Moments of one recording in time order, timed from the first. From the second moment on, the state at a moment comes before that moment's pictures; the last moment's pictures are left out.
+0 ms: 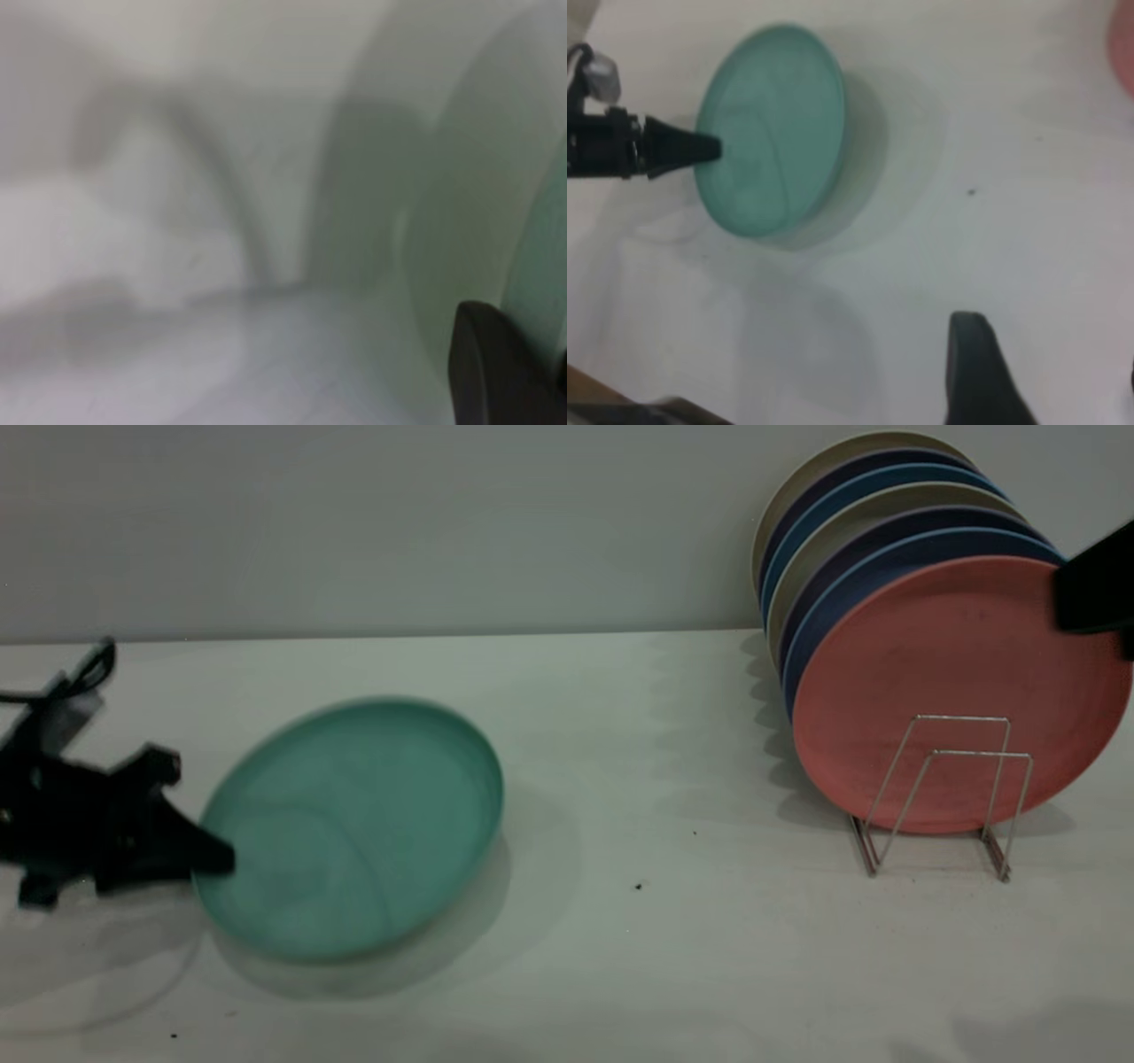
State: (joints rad) left arm 0.25 2.21 -0.87 -1.62 0.57 1.52; right arm 0.03 1.15 -0.50 1.24 0.59 -1.02
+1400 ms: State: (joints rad) left arm -0.23 2.05 -0.87 -1.65 0.62 1.44; right arm 0.17 1.90 -0.72 1.77 0.77 -1.67
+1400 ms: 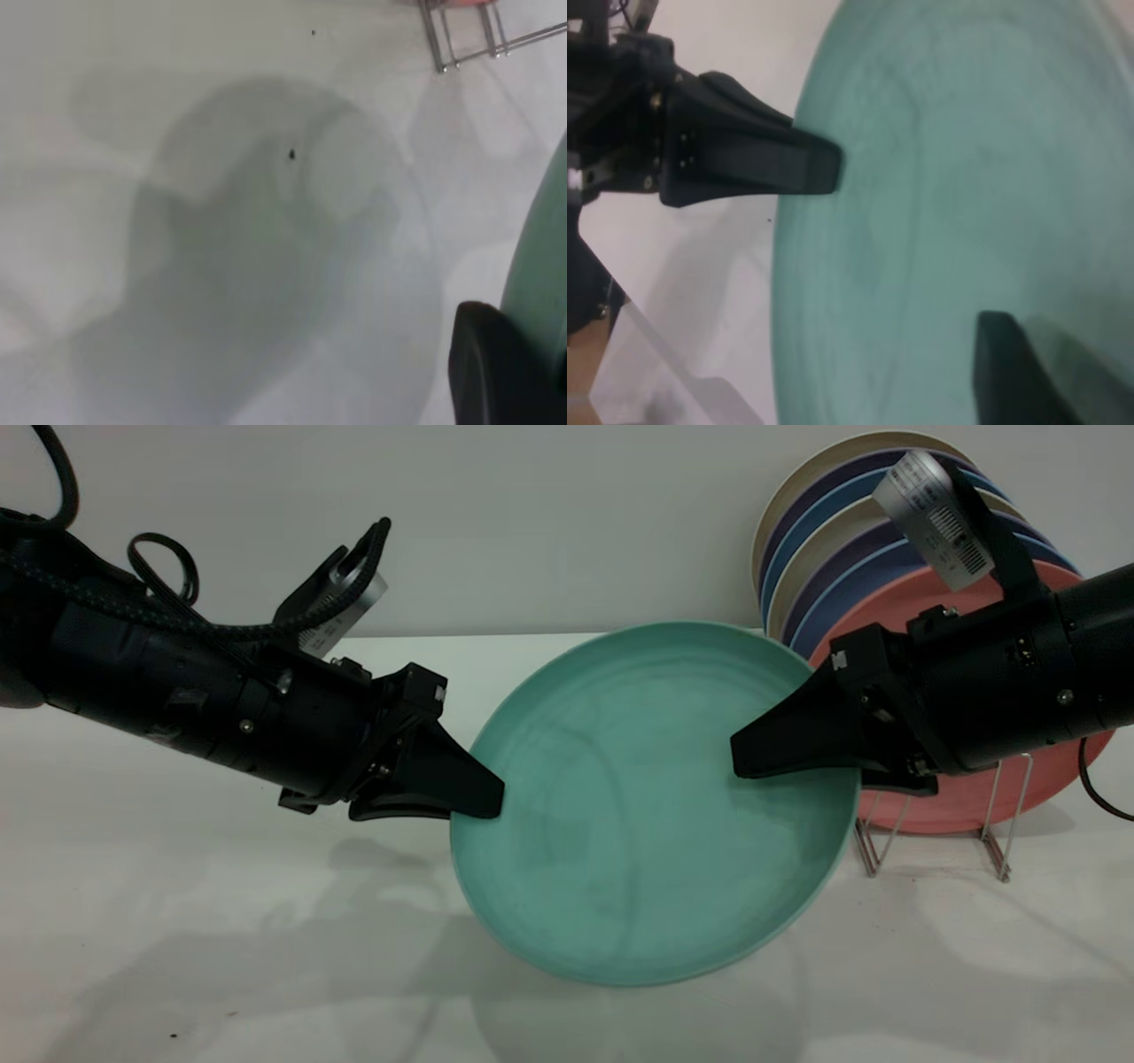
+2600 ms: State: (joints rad) left arm 0.18 2.04 -0.89 -0.91 0.75 0.91; right arm 0.04 1.70 -0.89 1.07 0.67 -1.66
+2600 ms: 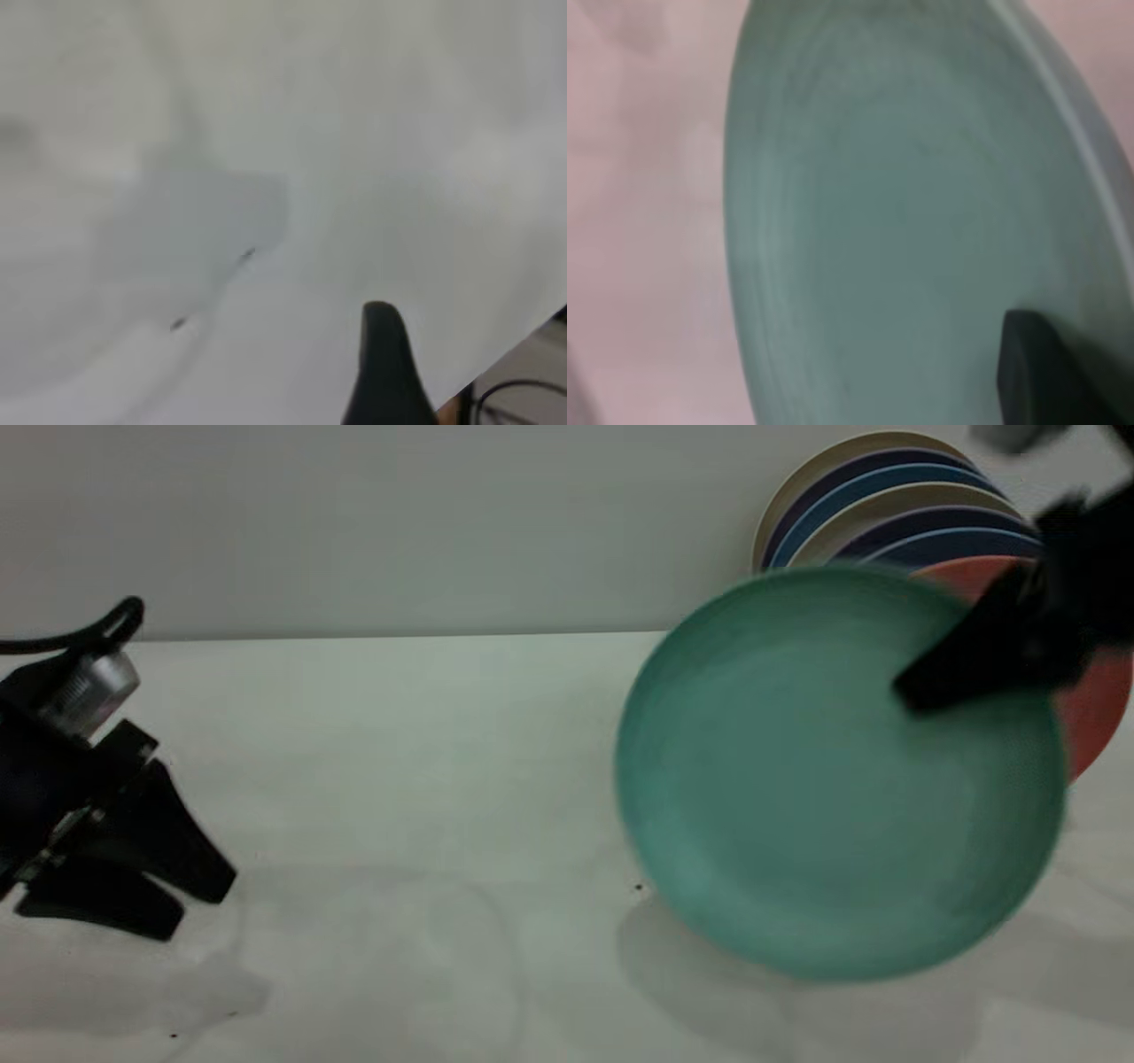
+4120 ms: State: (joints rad) left arm 0.18 2.04 -0.95 -0.80 0.77 0.79; right arm 0.06 1.75 -1.17 0.46 0.48 -1.70
